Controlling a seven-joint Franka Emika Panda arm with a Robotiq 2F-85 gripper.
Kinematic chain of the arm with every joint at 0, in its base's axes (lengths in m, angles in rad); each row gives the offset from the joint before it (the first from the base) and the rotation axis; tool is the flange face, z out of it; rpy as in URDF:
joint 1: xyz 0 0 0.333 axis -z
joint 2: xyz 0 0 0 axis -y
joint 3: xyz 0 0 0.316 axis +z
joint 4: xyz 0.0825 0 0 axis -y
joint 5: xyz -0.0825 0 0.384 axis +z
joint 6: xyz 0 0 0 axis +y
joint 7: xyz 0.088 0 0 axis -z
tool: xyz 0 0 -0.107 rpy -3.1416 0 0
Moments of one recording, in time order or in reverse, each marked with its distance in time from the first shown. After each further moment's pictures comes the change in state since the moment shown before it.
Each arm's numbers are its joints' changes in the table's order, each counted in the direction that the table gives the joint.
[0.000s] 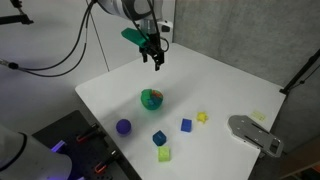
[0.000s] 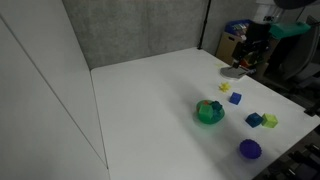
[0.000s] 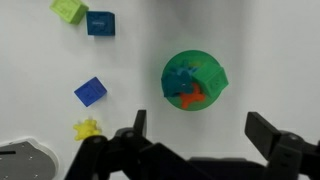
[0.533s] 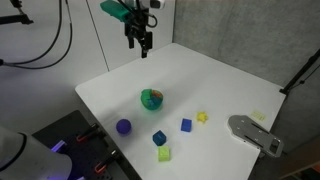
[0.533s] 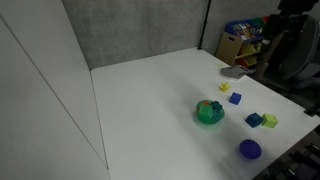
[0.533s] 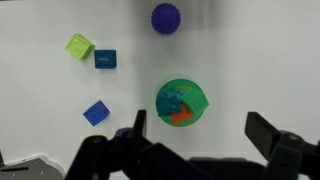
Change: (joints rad) arm 0.022 0.230 0.010 -0.013 0.040 0.275 -0.003
